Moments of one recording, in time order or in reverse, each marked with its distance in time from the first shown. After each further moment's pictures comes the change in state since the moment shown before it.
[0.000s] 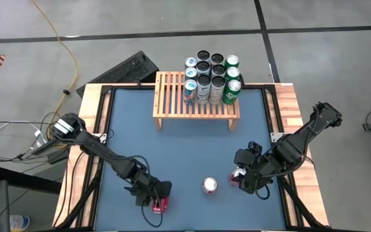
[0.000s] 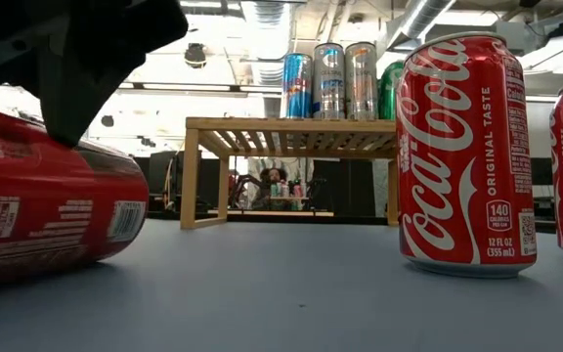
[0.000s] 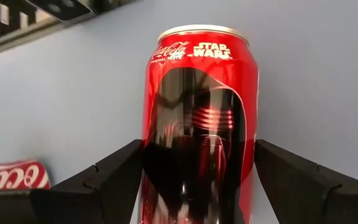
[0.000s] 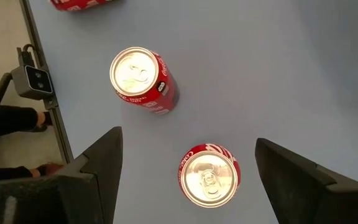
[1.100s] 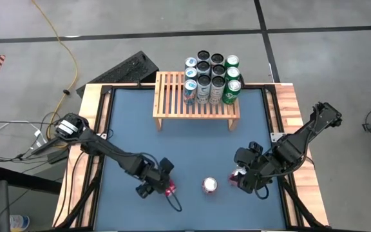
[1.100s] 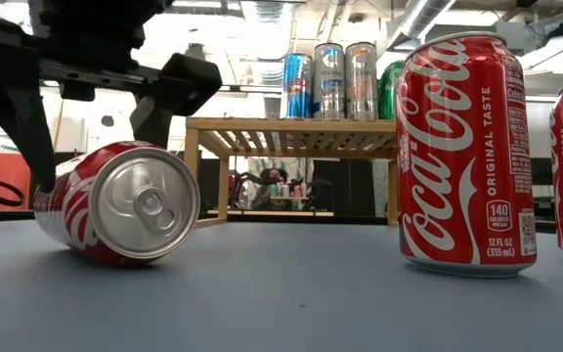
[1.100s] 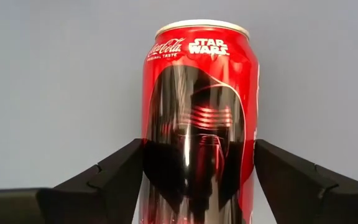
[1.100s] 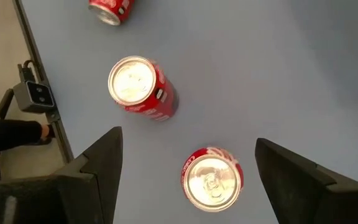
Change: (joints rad) left arm 0.084 0.048 0.142 -0.336 -0.162 -0.816; right arm 0.000 0.000 0.000 0.003 0.020 0.063
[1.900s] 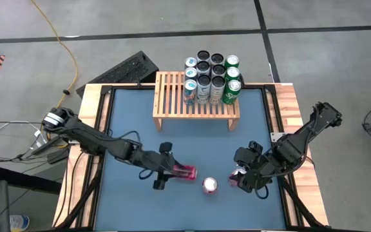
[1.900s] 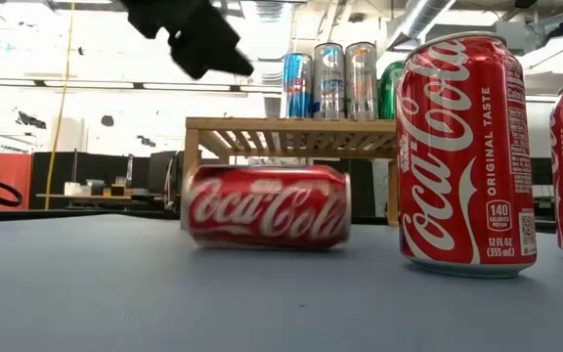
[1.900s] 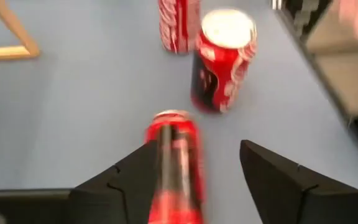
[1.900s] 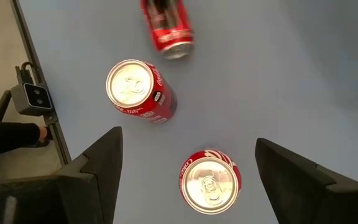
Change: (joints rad) left arm 0.107 -0.252 -0.133 0.578 -0.171 -0.444; right arm 0.000 0.000 0.000 -0.001 0.014 -0.003
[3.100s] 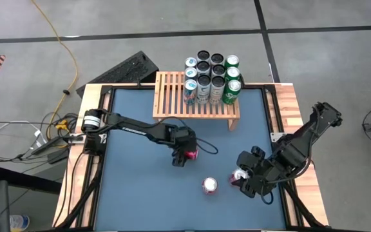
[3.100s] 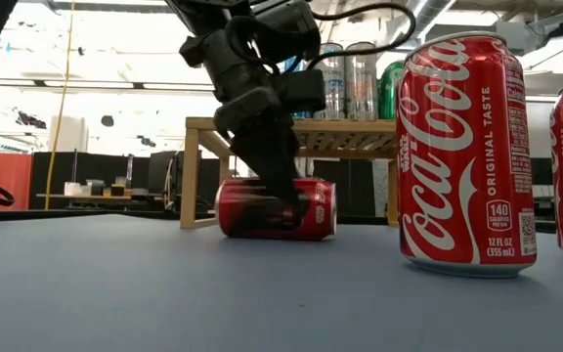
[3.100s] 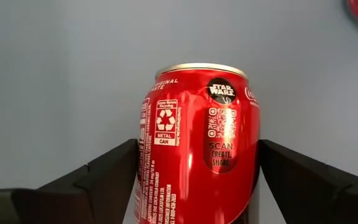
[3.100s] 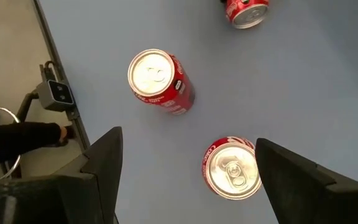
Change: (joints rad) left arm 0.322 0.464 0.354 -0.436 0.246 0.259; right arm 0.055 0.000 0.000 0.024 -0.003 0.091
